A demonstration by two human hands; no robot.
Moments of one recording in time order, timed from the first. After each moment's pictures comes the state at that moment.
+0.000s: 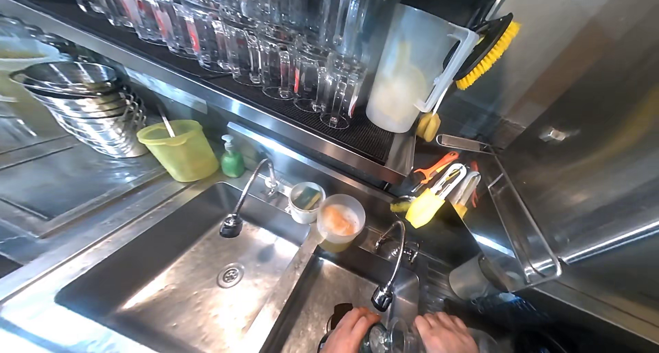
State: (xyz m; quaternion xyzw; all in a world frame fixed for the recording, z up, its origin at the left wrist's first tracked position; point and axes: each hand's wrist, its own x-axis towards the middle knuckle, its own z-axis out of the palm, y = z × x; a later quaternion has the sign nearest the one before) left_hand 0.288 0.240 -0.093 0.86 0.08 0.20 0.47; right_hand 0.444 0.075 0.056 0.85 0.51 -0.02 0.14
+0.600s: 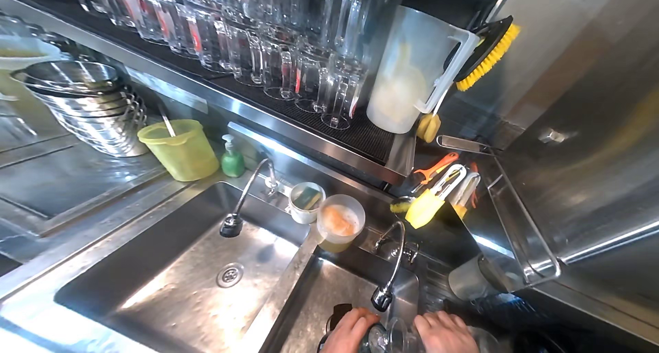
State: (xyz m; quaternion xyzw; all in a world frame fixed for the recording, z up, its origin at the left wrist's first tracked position) left_hand 0.287 0.239 -0.094 0.85 0.08 0.21 0.47; right_hand 0.441 0.078 0.062 0.84 0.51 -0.02 0.16
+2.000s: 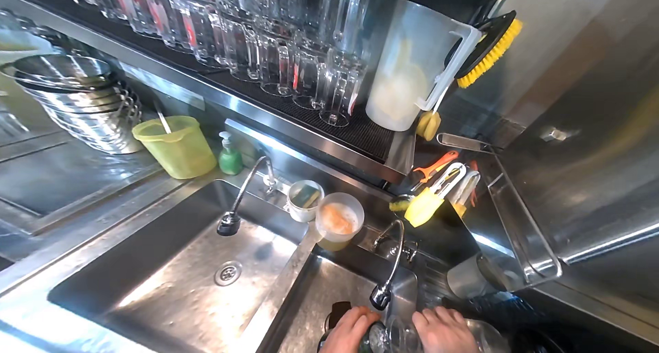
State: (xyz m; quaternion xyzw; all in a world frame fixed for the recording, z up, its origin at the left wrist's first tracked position) left_hand 0.293 0.238 -0.096 0.86 0.08 0.20 0.47; right_hand 0.442 0.083 0.066 0.84 0.52 0.00 0.18
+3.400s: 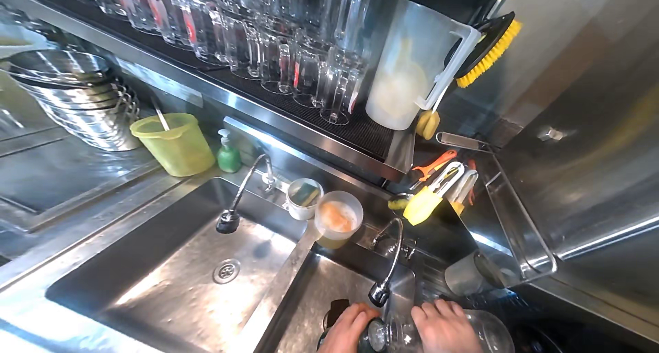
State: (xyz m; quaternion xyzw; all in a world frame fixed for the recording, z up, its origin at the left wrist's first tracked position) left_hand 0.292 0.237 -0.094 0.85 0.08 0.20 0.48; right_hand 0.440 0.086 0.073 0.83 0.52 0.03 0.20
